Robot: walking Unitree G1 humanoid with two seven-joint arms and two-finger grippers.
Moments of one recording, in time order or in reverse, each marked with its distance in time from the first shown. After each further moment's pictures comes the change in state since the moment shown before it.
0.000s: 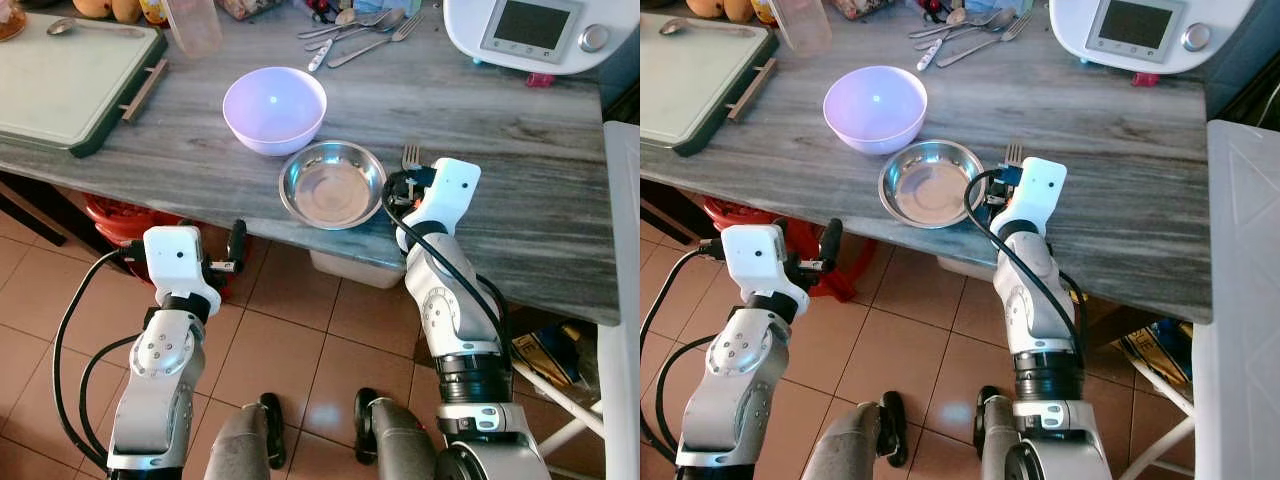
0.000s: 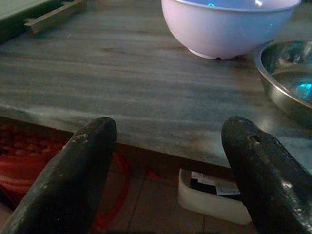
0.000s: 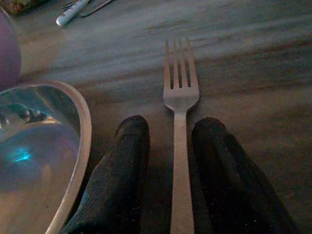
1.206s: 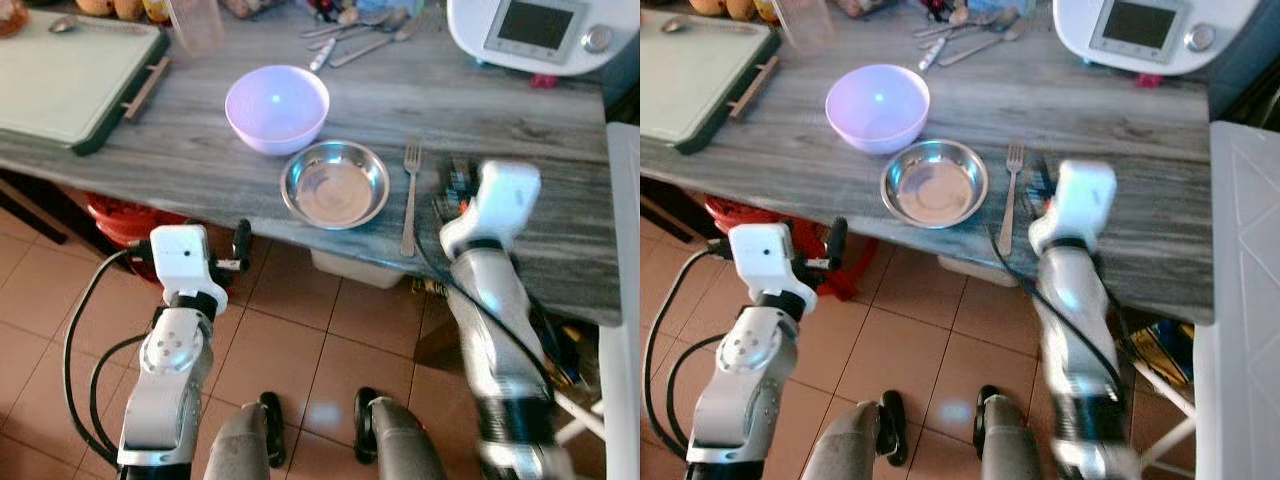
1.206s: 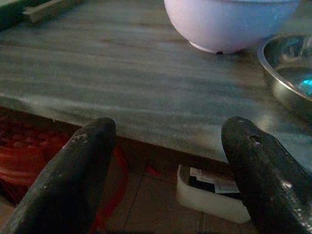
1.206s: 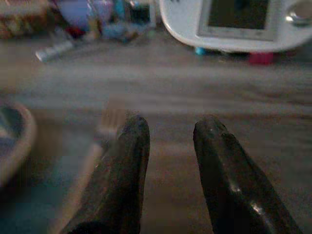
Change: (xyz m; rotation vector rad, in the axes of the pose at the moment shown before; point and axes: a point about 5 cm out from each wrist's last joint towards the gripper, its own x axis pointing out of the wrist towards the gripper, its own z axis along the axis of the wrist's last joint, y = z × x) left arm 0.003 -0.006 -0.005 -0.017 0.018 0.021; right arm -0.035 -0.047 0.015 -0.269 -0.235 -0.026
